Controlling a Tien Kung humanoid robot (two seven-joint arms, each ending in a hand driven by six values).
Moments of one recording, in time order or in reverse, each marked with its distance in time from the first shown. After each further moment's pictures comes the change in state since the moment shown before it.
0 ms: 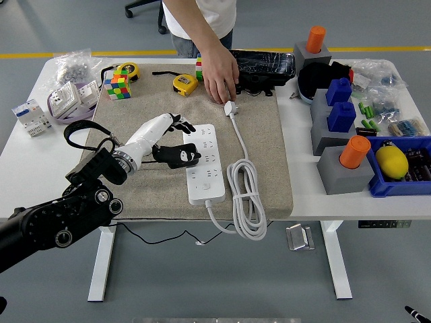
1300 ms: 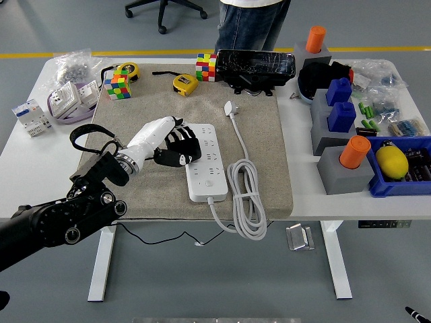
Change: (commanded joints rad) left arm -0.033 -0.021 0.067 0.100 -0.038 0.100 -0.146; right arm -0.008 0.001 0.010 0.004 -0.006 0.000 0.000
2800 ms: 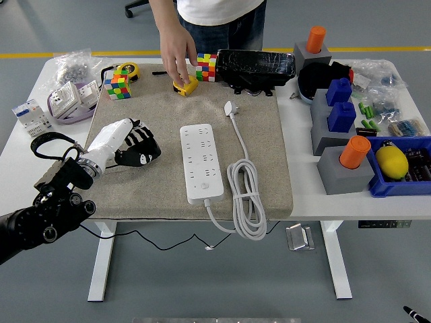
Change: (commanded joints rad) left arm 0.052 0.051 -0.046 0.170 0.000 0.008 -0.074; right arm -0.002 0.005 0.005 0.004 -0.004 0.002 -0.001
